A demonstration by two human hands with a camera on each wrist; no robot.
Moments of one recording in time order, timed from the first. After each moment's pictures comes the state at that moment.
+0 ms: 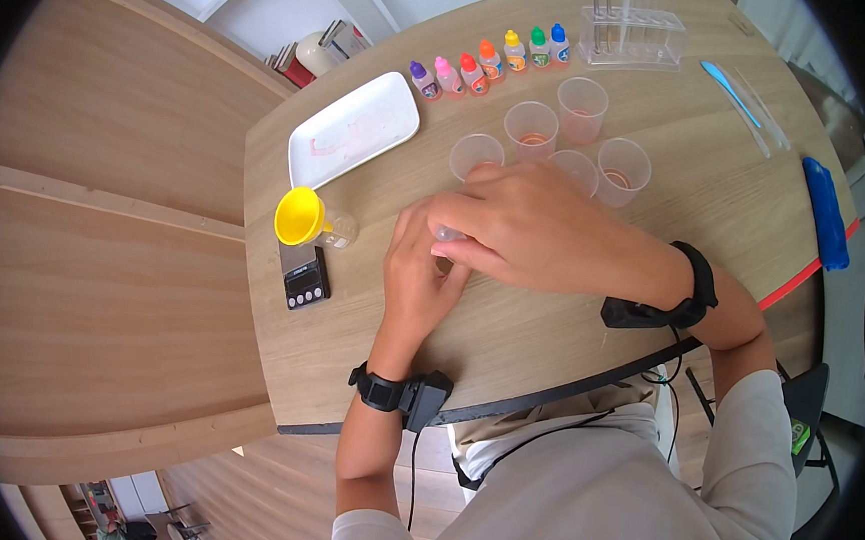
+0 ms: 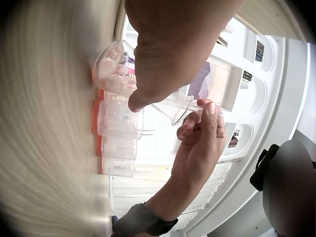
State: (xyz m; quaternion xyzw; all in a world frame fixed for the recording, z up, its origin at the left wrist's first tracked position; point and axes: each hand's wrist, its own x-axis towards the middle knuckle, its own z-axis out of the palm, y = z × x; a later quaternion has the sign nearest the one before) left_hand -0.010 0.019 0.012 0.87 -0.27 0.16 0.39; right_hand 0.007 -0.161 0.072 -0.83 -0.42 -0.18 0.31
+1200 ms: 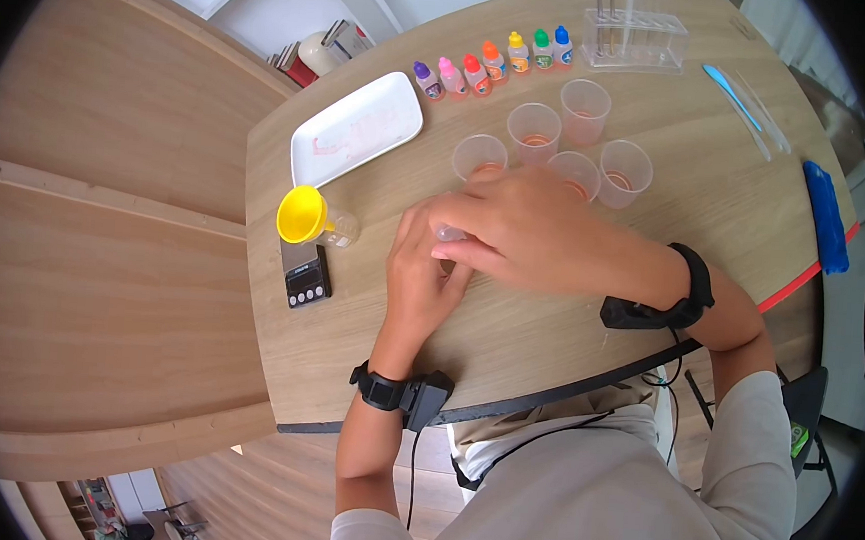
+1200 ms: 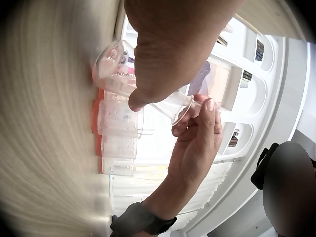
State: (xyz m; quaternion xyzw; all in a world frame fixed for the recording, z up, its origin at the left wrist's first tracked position) left_hand -0.010 0.021 0.009 0.86 -0.27 0.15 0.40; right_hand 0.006 -0.160 0.070 -0.85 -0.40 -0.12 0.32
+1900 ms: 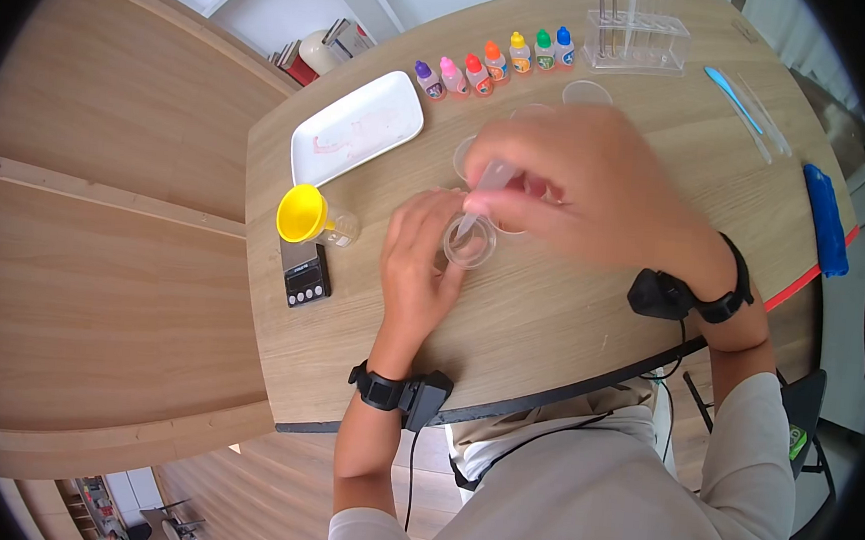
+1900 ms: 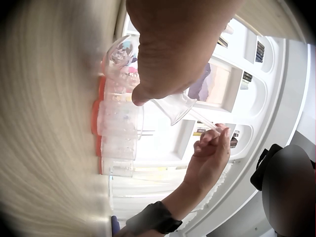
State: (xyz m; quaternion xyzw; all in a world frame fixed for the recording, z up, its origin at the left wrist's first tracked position) left_hand -0.008 0.018 0.019 0.87 -0.29 0.23 0.34; right_hand 0.004 -0.190 0.119 -0.84 -0.36 -0.17 0.36
